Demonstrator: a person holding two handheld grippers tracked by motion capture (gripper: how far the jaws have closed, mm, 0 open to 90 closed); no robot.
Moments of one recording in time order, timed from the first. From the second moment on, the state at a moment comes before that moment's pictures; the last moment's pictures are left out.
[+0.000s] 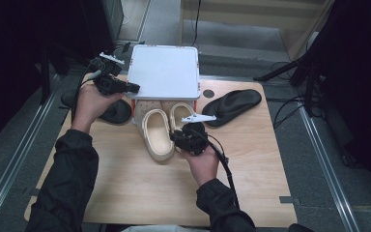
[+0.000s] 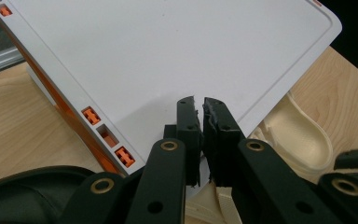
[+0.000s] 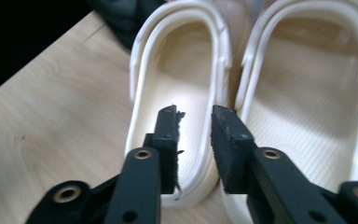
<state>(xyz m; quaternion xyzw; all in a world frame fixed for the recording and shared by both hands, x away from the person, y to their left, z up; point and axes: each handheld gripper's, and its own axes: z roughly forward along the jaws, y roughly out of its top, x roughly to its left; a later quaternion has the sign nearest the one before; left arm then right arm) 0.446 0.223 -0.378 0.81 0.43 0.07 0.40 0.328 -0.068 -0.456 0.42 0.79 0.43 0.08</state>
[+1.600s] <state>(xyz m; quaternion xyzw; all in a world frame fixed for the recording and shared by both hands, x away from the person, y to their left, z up) 0.445 0.224 -0.379 0.80 0.43 0.07 0.41 0.302 -0.044 -0.511 0.39 0.83 0.40 0.04</state>
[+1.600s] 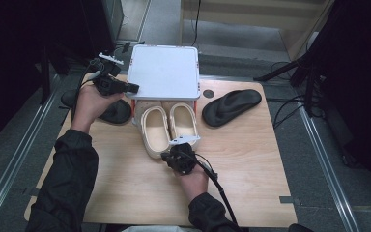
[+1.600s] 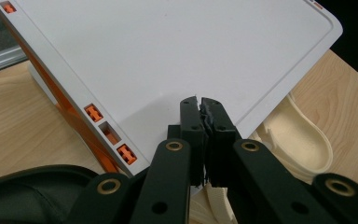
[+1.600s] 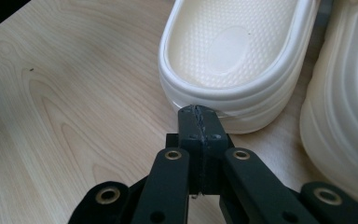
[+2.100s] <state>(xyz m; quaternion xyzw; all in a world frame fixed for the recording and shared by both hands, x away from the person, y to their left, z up) 0.444 0.223 -0.378 0.81 0.43 0.07 0.40 0.326 -0.018 -0.500 0.38 0.84 0.39 0.08</state>
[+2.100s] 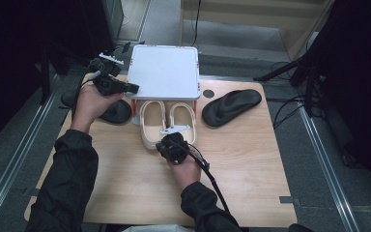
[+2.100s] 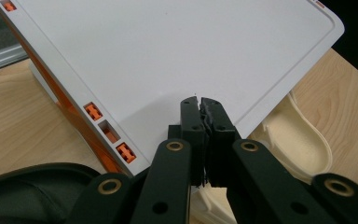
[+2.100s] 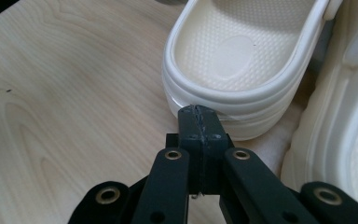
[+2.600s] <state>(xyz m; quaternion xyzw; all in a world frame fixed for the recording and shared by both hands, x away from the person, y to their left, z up) 0.444 0.224 -0.378 0.81 0.43 0.07 0.40 0.359 0.009 -0.499 0.40 0.83 0.37 0.08</state>
